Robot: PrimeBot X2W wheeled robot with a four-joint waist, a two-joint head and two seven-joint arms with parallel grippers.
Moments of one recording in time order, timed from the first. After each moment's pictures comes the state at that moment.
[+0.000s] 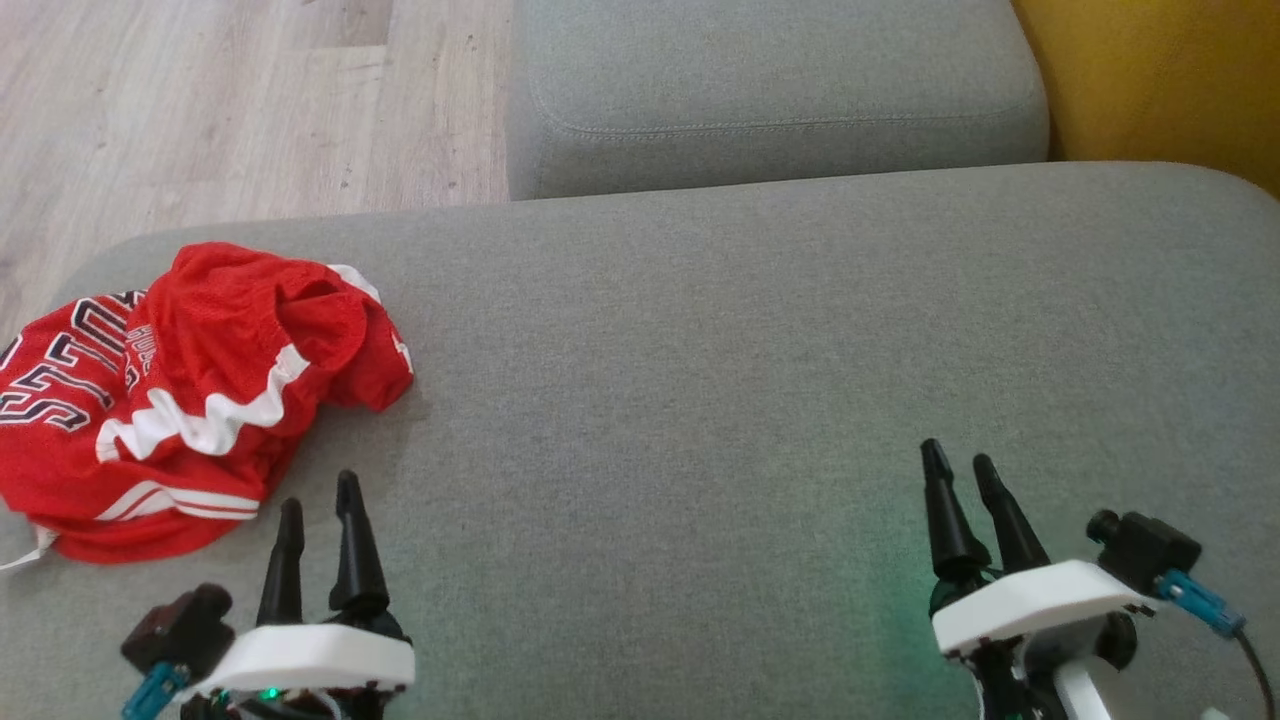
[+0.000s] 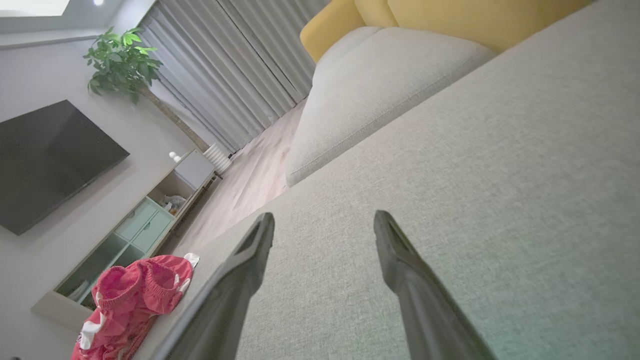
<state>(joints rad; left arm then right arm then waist) 0.03 0.04 -0.08 0.19 -0.65 -0.05 -0.11 -0.02 -0.04 0.14 0.32 0.66 0.13 -0.11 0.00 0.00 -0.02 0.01</state>
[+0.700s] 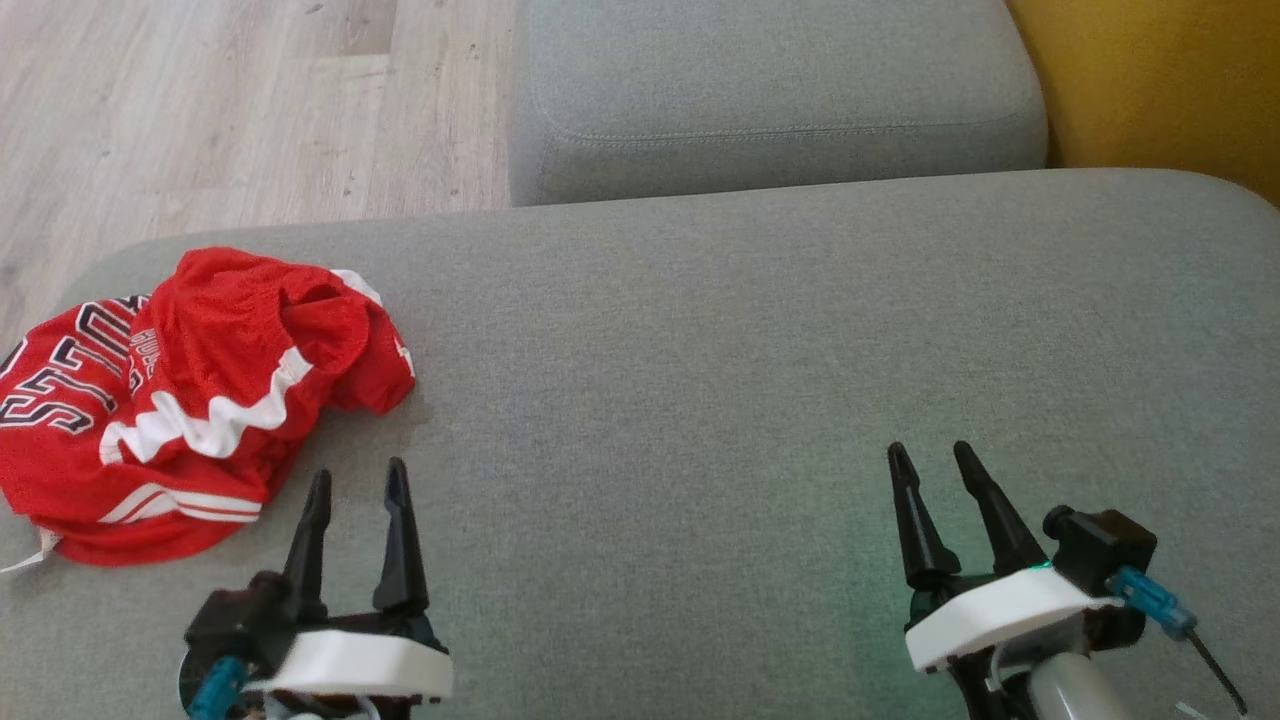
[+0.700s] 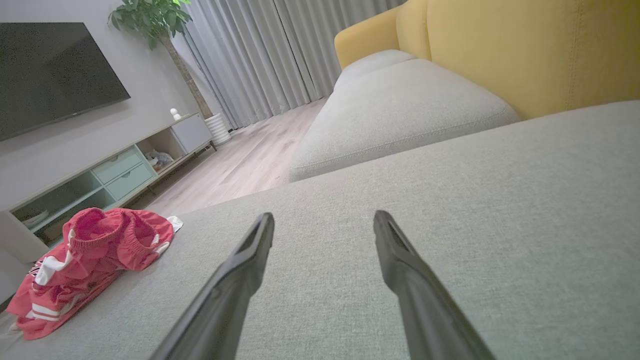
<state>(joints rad) 0.03 0.06 -0.15 0.15 -0.38 -0.03 -0.17 -0.03 -0.04 0.17 0.33 0.37 0.13 -0.17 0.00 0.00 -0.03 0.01</state>
